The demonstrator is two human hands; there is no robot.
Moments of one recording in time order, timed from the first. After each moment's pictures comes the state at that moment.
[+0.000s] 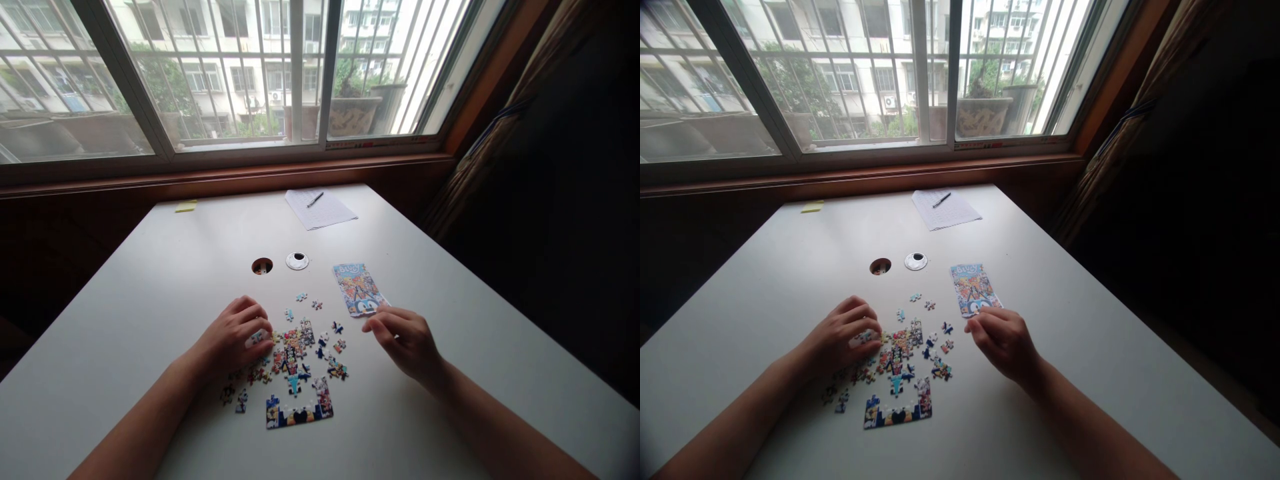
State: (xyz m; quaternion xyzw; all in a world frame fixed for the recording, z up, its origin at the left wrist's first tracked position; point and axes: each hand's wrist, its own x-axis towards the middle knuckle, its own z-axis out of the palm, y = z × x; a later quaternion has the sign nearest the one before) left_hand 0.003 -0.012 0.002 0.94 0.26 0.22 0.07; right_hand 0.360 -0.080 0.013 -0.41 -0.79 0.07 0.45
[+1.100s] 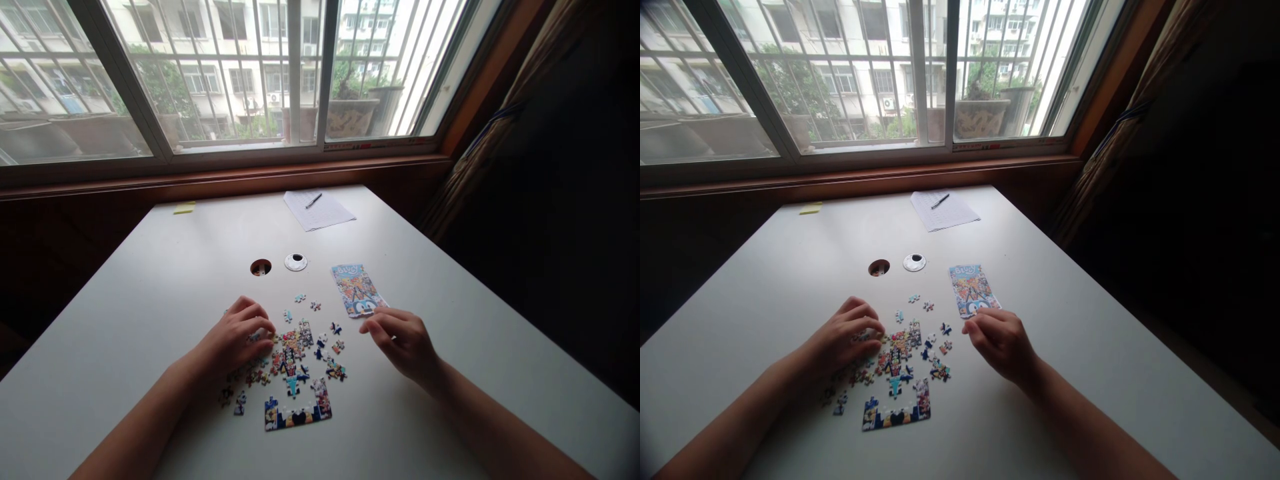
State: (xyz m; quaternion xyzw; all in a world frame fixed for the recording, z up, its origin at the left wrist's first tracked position) left_hand 0.002 -0.006 -0.008 0.93 0.28 0.20 0.14; right_hand 0.357 -0.081 0.016 -0.40 -0.79 0.08 0.45
